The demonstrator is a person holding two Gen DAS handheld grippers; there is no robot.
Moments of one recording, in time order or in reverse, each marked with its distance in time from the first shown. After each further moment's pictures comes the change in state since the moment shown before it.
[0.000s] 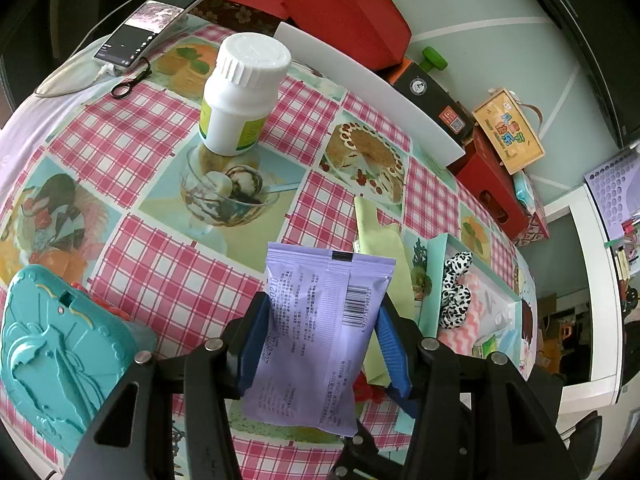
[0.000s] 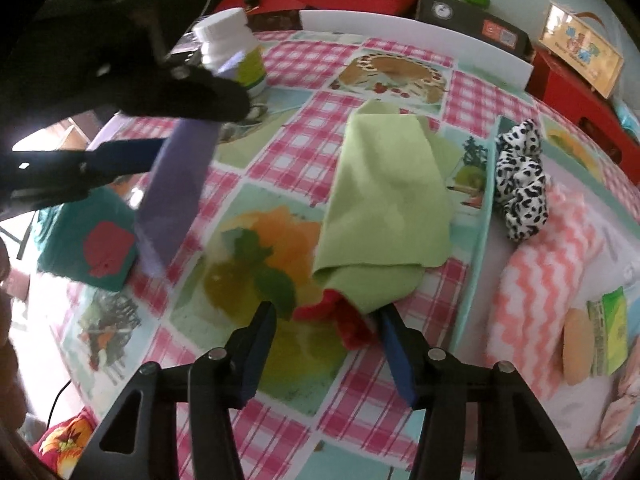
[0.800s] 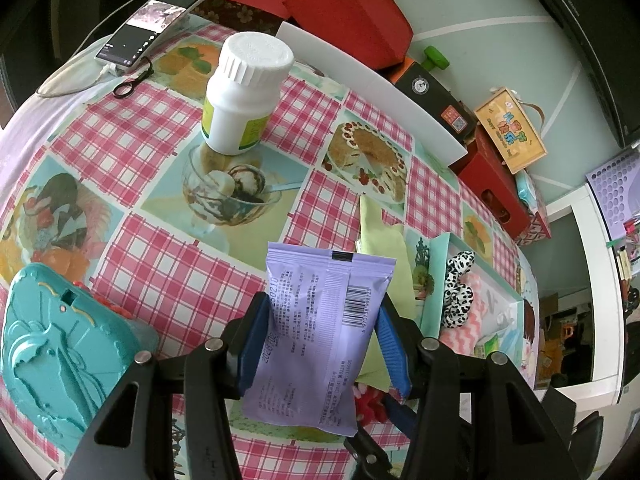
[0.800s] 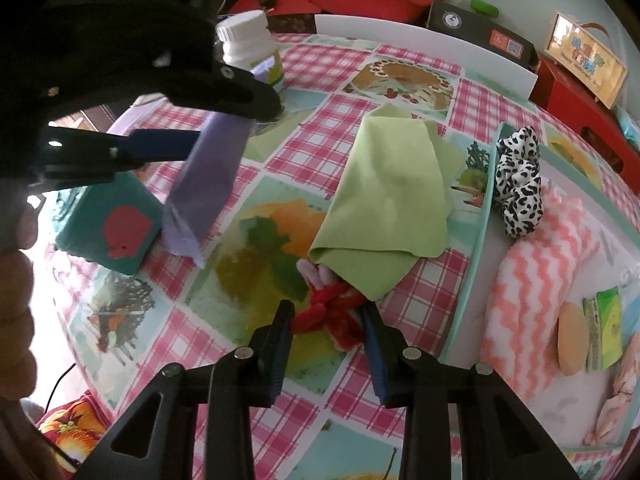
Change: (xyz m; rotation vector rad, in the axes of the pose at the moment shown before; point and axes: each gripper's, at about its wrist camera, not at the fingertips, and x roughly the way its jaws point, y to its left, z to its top) left arm -0.001 -0.001 -0.001 -0.002 -0.005 0.013; right arm -0.018 0.011 -0.012 -0.049 -0.016 0.022
